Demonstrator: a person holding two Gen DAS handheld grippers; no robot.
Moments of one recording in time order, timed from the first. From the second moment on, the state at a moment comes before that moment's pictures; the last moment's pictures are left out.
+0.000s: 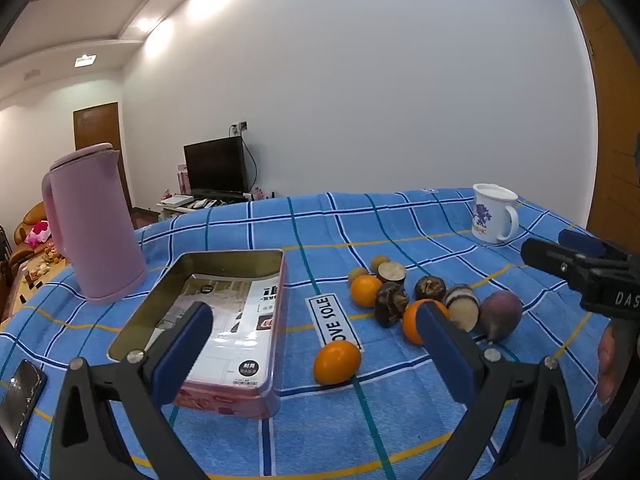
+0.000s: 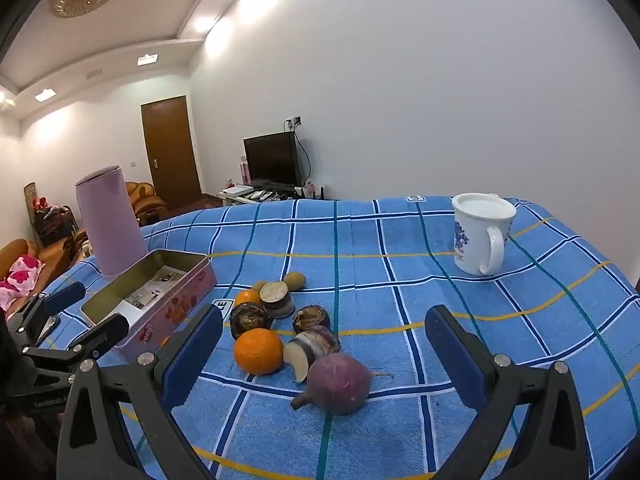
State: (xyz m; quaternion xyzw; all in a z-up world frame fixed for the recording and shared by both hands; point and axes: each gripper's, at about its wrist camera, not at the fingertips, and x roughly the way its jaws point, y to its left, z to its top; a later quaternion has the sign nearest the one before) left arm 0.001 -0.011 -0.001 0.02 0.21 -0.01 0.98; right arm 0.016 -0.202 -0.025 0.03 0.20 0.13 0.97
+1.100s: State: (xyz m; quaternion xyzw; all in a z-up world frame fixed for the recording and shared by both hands) left arm 0.004 0.028 -0.005 0.01 0.20 0.05 0.98; right arm 0.025 -0.162 -0.026 0.00 0.21 0.18 0.96
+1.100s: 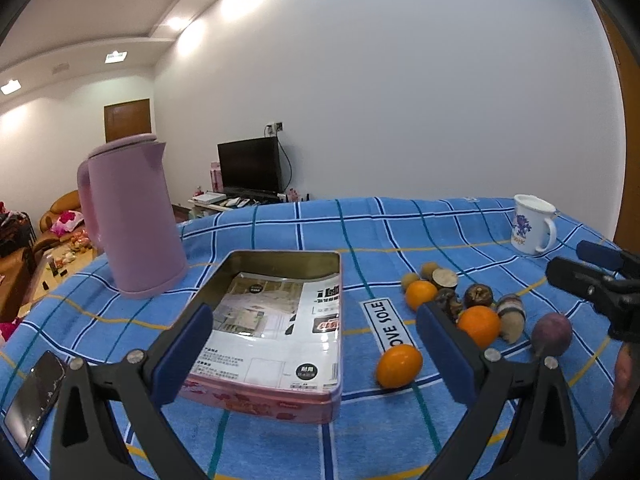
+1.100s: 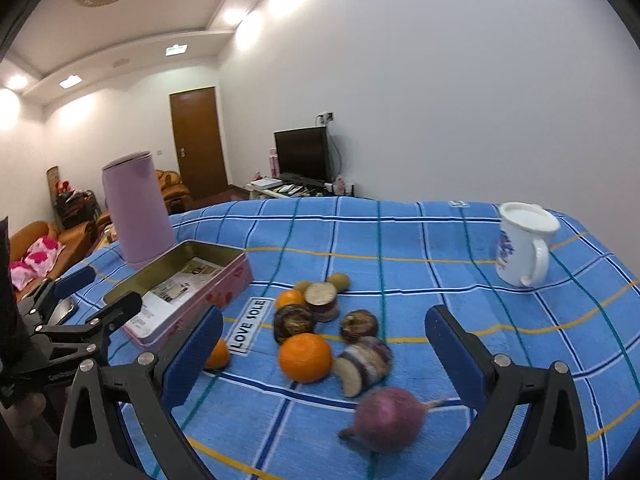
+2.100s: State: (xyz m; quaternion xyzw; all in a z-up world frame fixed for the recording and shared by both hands) left arm -0.001 0.081 -0.009 0.00 0.19 0.12 0.98; right arm 0.042 -0.083 -0.041 -0.05 0.24 0.24 0.94
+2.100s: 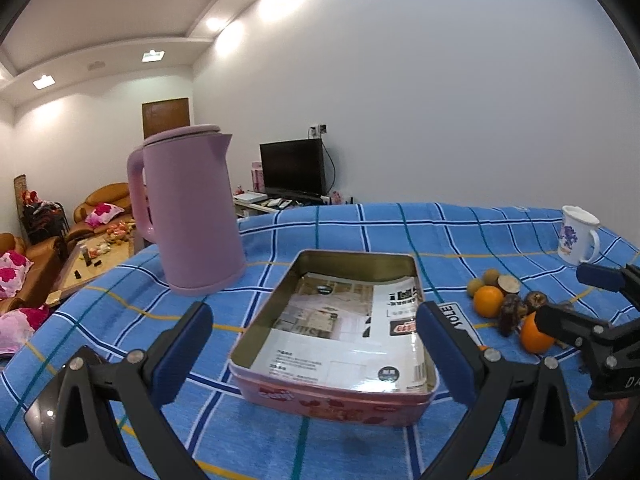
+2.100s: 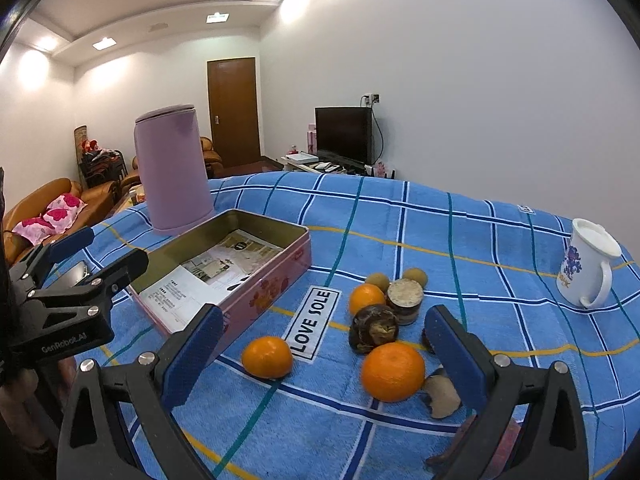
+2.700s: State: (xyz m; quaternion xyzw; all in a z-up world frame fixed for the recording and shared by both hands) left arm 0.004 0.093 -0.017 -0.01 0.20 0.13 0.97; right arm 0.065 -0.041 -0.067 -0.10 0.31 0.27 0.91
